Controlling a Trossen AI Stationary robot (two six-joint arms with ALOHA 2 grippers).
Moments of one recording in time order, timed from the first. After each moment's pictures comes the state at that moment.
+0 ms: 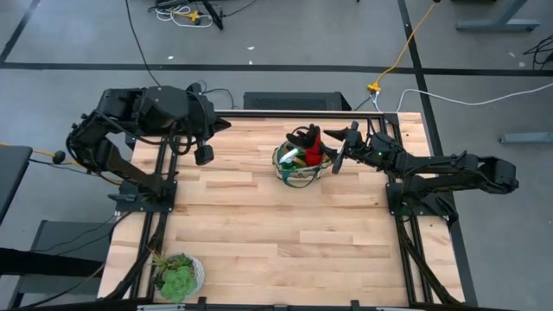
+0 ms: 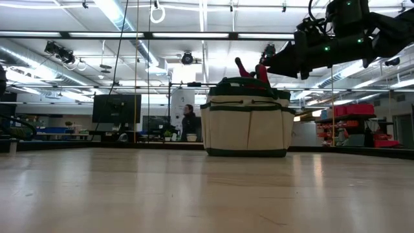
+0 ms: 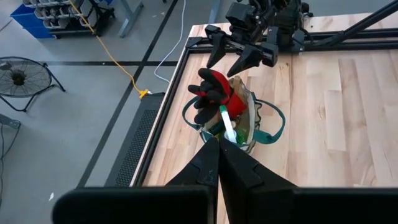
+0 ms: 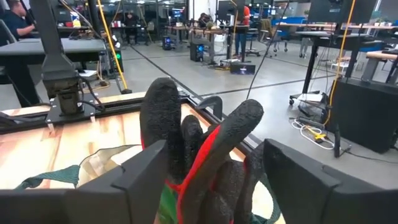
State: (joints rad) left arm 0.00 1.43 2.15 -1.33 -0.36 0.04; right arm -0.36 1.03 0.34 0.63 0.07 -0.01
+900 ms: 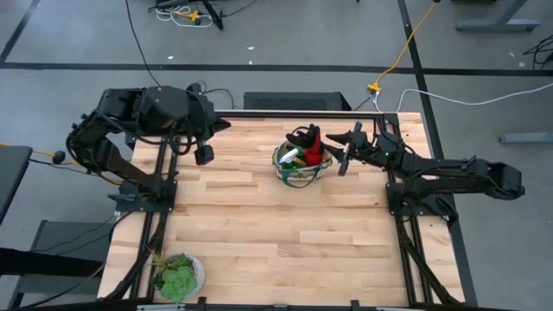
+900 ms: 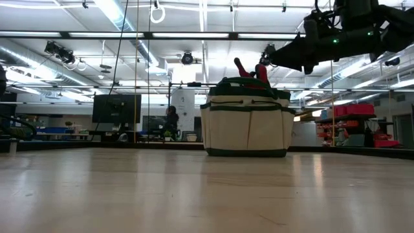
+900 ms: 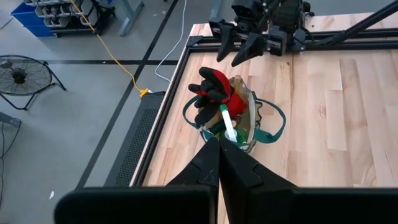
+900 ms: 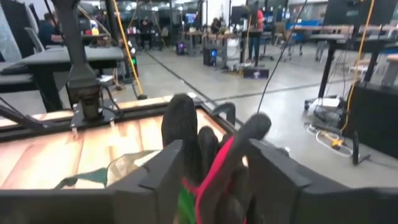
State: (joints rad) left arm 0.00 1.43 2.15 -1.34 -0.37 0.03; right arm -0.36 0.91 0.34 0.53 0.01 0.00
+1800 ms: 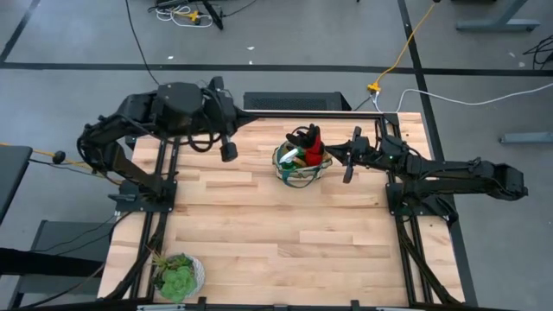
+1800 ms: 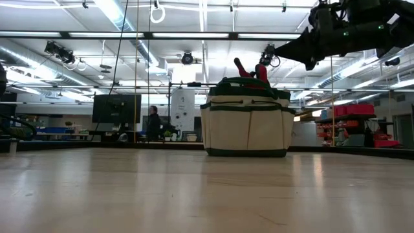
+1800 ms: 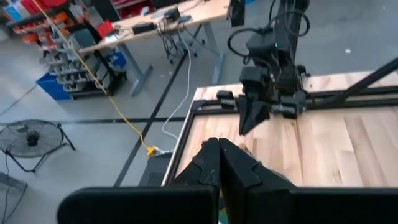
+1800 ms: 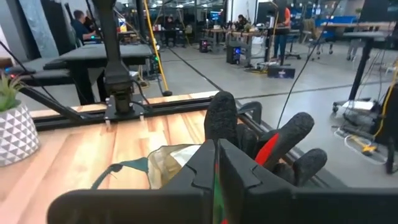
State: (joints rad) left arm 0.00 1.49 2.11 -0.98 -0.36 0.17; right arm -0.30 0.82 0.34 0.43 -0.04 0.00
